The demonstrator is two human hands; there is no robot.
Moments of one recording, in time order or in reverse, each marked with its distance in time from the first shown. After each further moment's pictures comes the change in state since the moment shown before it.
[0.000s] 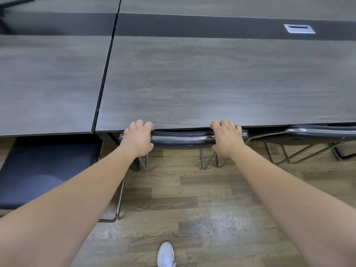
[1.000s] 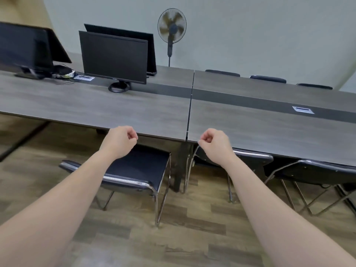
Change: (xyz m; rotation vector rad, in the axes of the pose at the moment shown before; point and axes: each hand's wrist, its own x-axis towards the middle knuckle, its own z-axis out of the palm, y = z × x) left_hand -0.427 -0.241 -0.189 -0.452 0.497 -0.231; right_hand -0.322 -0.327 -0.199 0.745 0.301 -0.179
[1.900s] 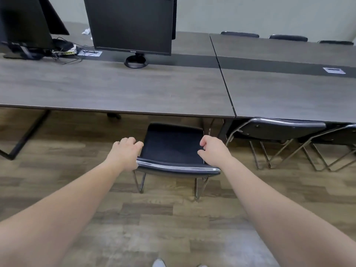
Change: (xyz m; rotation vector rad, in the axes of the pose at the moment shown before) left_hand 0.088 -0.315 -0.052 0.752 -0.455 0.284; right_hand 0.020 -0.137 0.288 -0.256 -0.245 0.260
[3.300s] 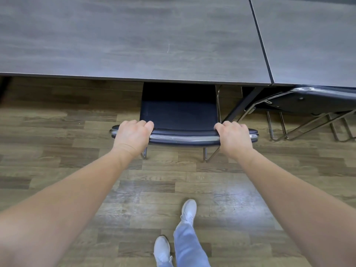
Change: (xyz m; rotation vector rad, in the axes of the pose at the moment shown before) left_hand 0.175 0.022 0.104 0.030 0.158 0.125; right_hand 0.162 0.092 0.099 -0.621 -0.003 -0.132
